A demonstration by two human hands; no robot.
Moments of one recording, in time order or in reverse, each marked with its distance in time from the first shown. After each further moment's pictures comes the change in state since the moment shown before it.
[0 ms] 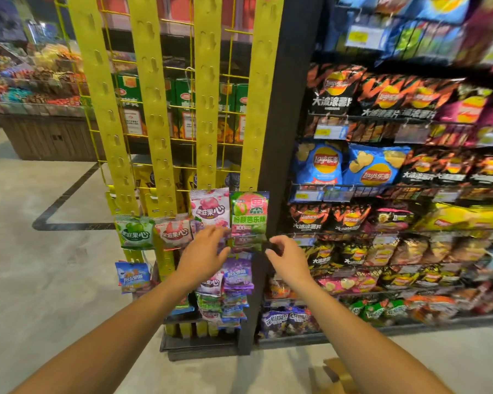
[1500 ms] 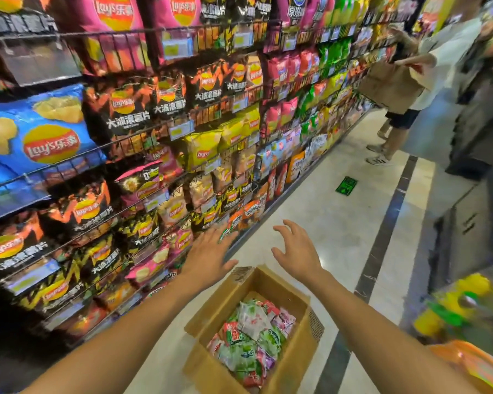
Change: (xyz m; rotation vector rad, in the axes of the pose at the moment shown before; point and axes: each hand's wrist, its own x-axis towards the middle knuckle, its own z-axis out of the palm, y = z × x) left_hand 0.104 0.495 0.381 0.108 -0.481 0.787; right_hand -0.149 0.423 -0.390 -0.539 0.328 0.563
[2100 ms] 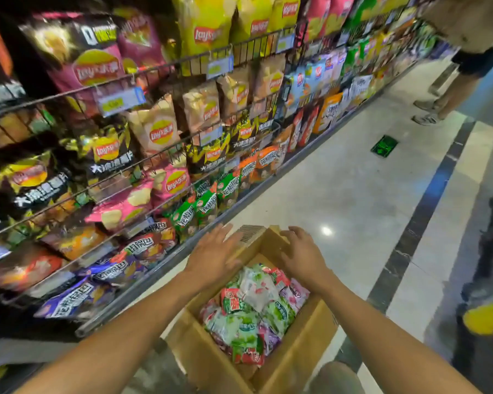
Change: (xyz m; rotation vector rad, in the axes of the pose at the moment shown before) left_hand 0.041 -0.062 0.321 -0.108 -0.140 -0.073; right_hand 0.050 0.144 0.300 -0.011 -0.260 -0.014
